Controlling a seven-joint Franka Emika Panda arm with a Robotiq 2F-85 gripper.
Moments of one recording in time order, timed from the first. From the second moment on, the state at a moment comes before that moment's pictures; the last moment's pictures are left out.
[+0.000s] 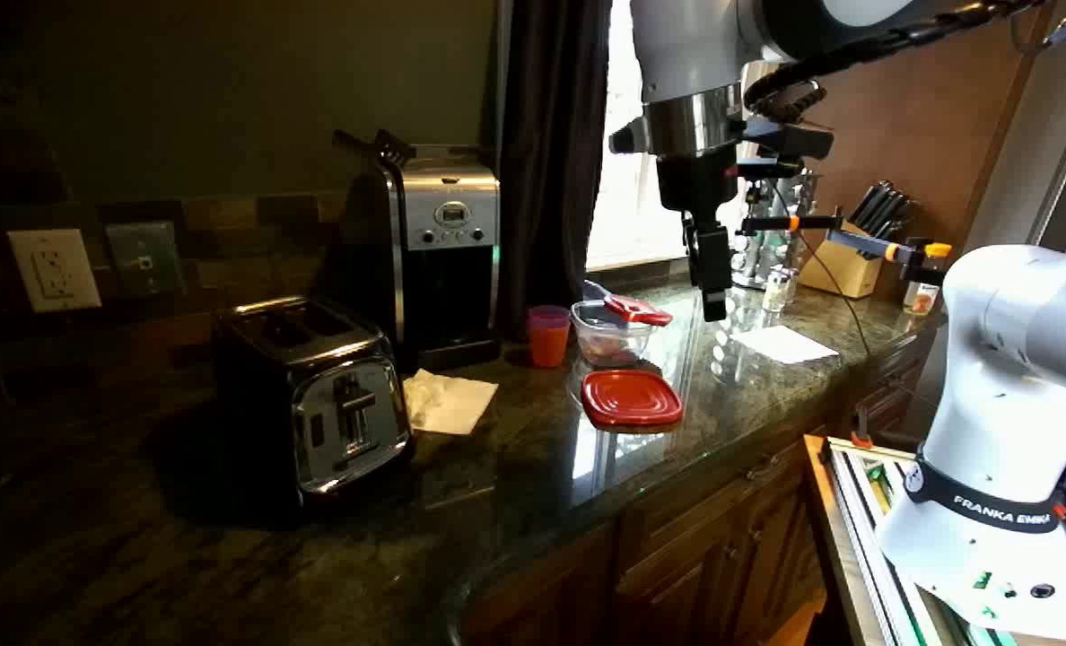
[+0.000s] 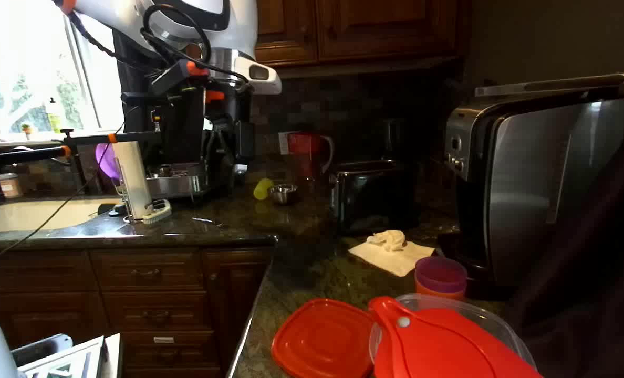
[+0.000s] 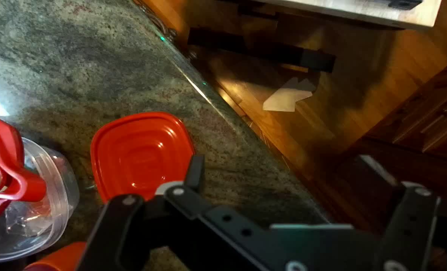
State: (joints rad) arm 0.08 -0.50 0.17 -2.40 -0.06 1.67 0.03
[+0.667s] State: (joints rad) arm 0.17 -0.45 0.22 -2.38 -0.05 1.81 -0.01
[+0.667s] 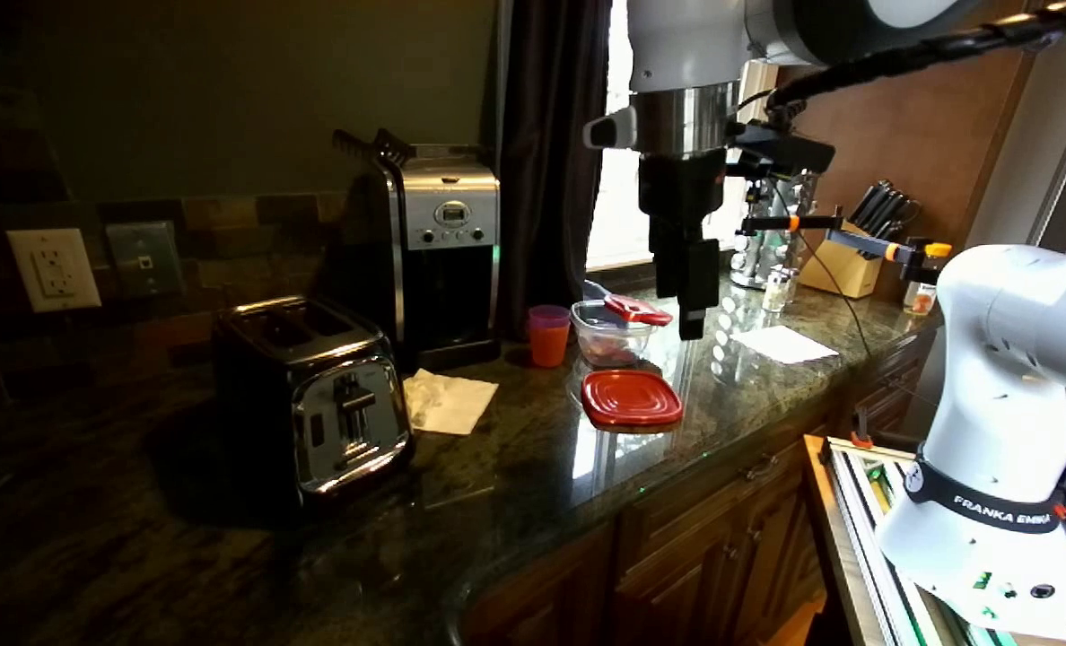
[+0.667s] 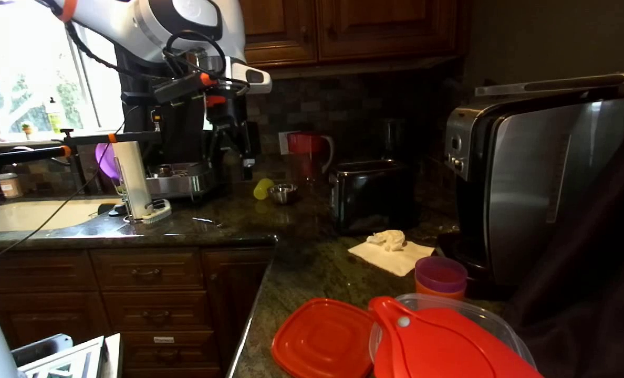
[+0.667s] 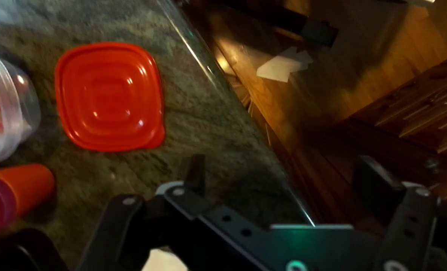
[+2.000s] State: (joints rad) arm 0.30 -0.10 0.37 -2.08 -0.15 2.14 0.00
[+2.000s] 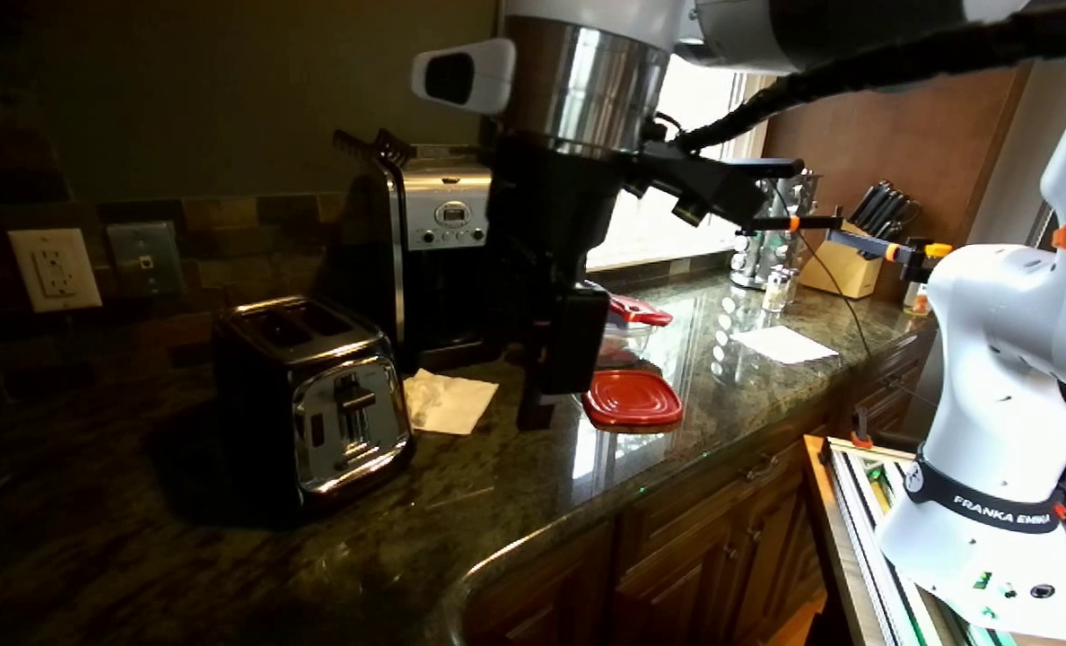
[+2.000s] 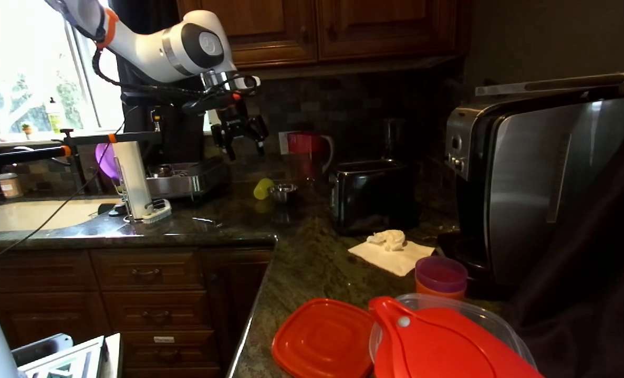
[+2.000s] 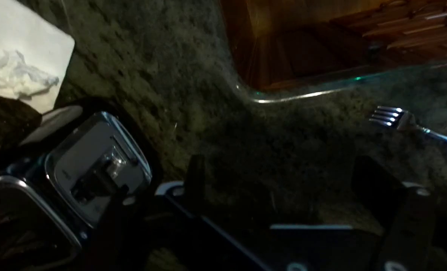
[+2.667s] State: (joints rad) arm 0.47 0.34 0.41 -1.65 -0.27 2.16 -0.02
